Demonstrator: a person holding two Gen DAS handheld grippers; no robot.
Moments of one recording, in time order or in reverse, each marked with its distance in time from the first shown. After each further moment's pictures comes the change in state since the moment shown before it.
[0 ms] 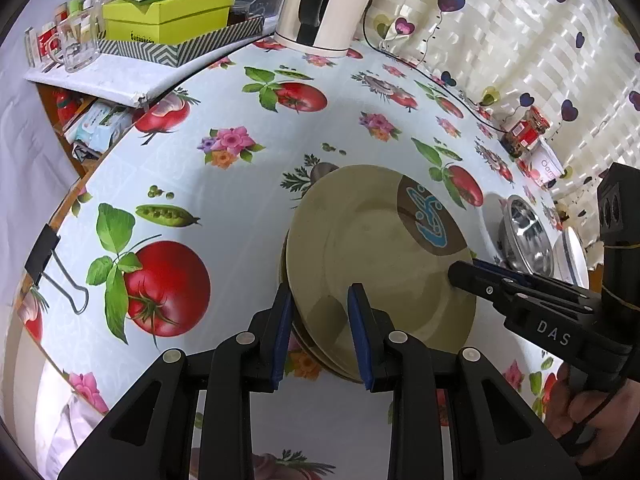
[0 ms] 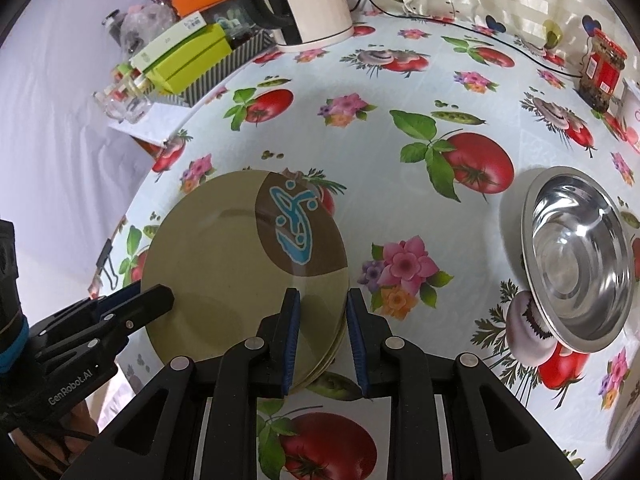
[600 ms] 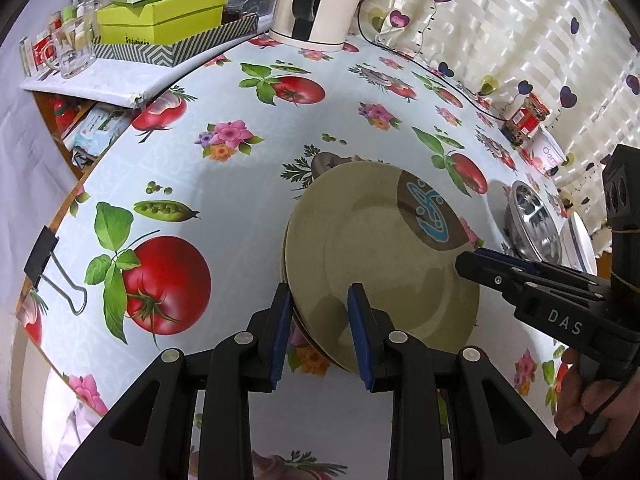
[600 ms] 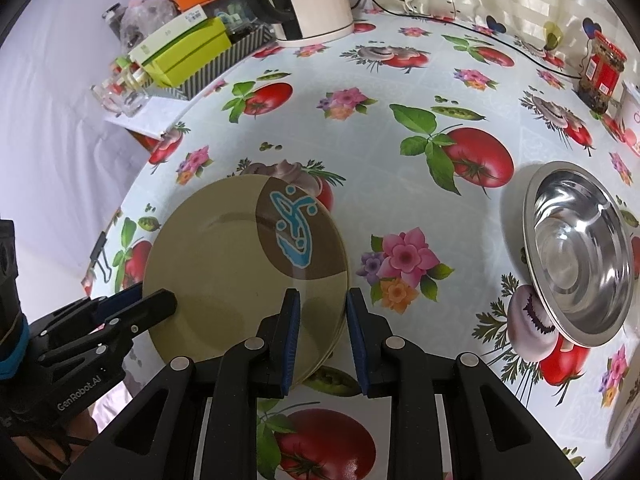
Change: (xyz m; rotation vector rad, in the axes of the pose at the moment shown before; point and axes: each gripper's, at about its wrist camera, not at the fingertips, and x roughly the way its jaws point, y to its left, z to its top) left arm 0.006 -0.001 -0.007 0.038 -0.003 0.017; right arm 0.003 0.002 -0.005 -0.013 0.000 -0.019
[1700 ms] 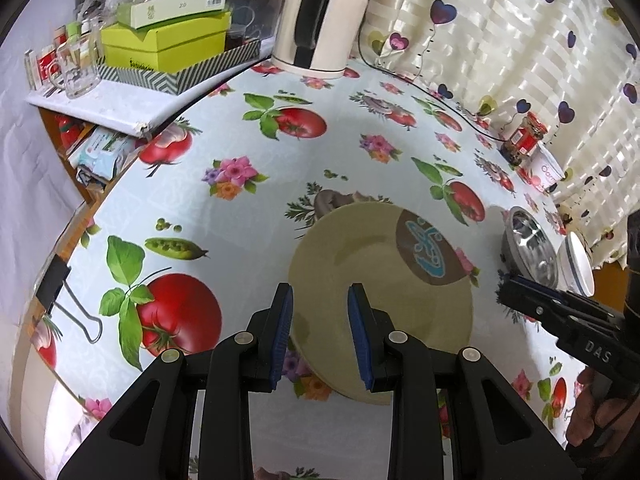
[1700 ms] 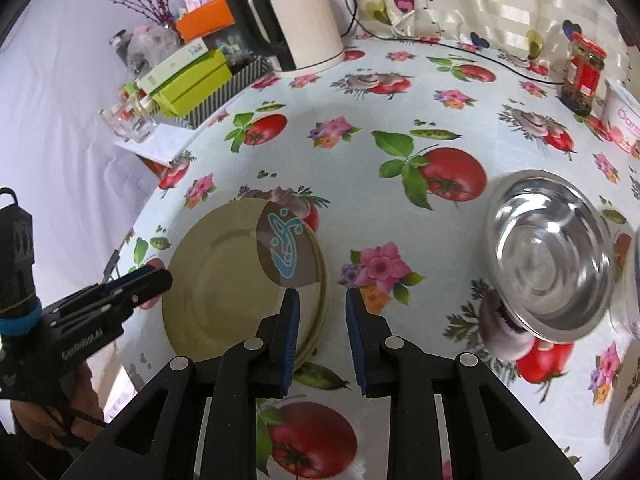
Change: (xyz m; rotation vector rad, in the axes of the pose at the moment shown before) left arm -0.013 0.000 0.017 0.009 -0.067 0.002; right arm -0.032 -0.018 -0.009 0.028 -0.096 0.030
